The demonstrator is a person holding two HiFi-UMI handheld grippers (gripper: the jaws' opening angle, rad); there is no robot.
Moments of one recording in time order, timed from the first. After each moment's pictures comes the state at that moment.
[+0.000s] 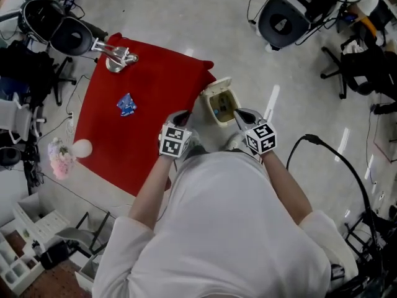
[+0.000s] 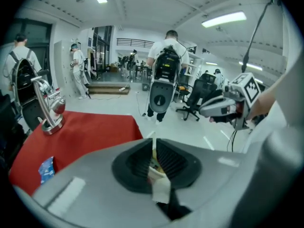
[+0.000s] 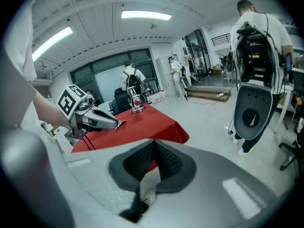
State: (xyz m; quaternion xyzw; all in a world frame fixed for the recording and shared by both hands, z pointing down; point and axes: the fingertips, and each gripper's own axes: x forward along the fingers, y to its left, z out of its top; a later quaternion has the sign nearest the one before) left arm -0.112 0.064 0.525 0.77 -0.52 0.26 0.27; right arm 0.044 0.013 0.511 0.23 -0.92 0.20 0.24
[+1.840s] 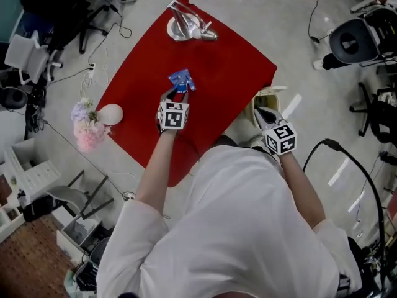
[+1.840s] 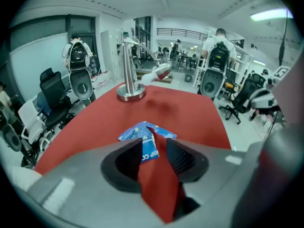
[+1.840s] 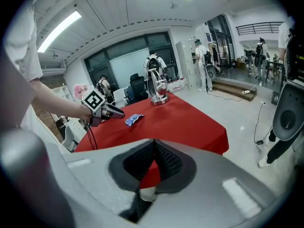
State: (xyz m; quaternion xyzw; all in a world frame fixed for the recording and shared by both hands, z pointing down) left arm -0.424 0.139 0.594 0.59 -0.67 0.27 0.36; right arm -0.156 0.048 0.535 0.12 -0.93 0.18 0.31
